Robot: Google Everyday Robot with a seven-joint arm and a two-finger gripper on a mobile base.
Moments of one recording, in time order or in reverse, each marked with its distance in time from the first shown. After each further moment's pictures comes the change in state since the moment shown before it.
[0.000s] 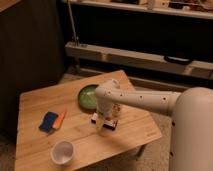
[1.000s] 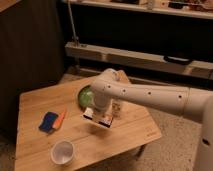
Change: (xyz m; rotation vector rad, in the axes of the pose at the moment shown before) arm 0.035 -0.076 -0.149 -0.085 0.131 -0.202
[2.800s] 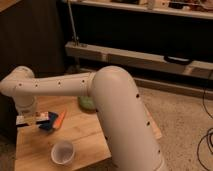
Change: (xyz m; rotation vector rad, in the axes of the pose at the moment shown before) arm 0.267 -0.088 0.100 0.125 -0.040 -0.495
